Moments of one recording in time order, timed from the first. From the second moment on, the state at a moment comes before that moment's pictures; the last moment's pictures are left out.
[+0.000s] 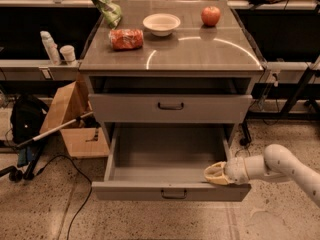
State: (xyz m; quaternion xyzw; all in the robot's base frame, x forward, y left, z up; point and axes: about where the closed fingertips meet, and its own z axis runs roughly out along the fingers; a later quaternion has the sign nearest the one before) arm 0.536 -0.203 0.443 -0.54 0.67 0.35 0.36
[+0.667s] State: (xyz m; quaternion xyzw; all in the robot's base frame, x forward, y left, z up) arm 0.524 -0.201 0.440 -0.54 0.68 0.35 0.34
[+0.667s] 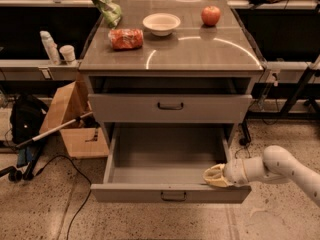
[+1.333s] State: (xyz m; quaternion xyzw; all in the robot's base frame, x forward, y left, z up) arm 0.518 -0.195 0.442 -0.55 0.69 0.34 0.33
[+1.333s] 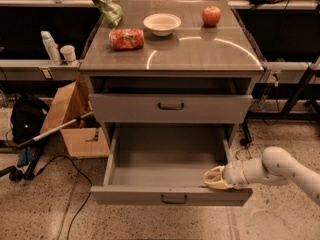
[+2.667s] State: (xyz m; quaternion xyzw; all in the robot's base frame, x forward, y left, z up) arm 0.517 -0.195 0.442 -0.55 0.69 0.34 0.33
